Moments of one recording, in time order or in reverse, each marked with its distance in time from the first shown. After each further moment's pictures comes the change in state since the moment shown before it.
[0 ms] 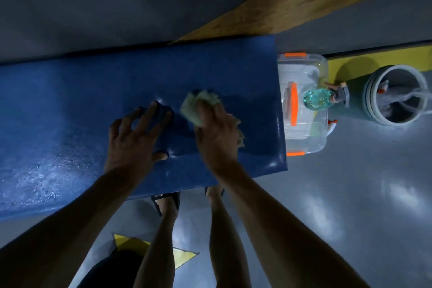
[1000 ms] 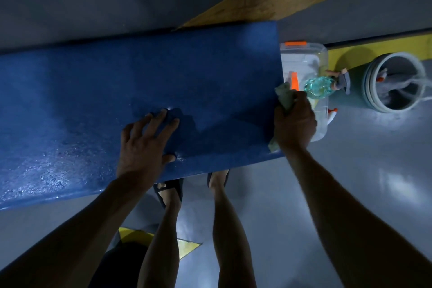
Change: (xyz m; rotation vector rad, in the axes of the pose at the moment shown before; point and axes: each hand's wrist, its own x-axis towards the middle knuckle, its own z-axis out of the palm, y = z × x) left_hand -0.034 0.006 0.017 -0.032 -0.031 0.028; right_hand -0.009 0.115 -0.062 -0.070 0.172 0.587
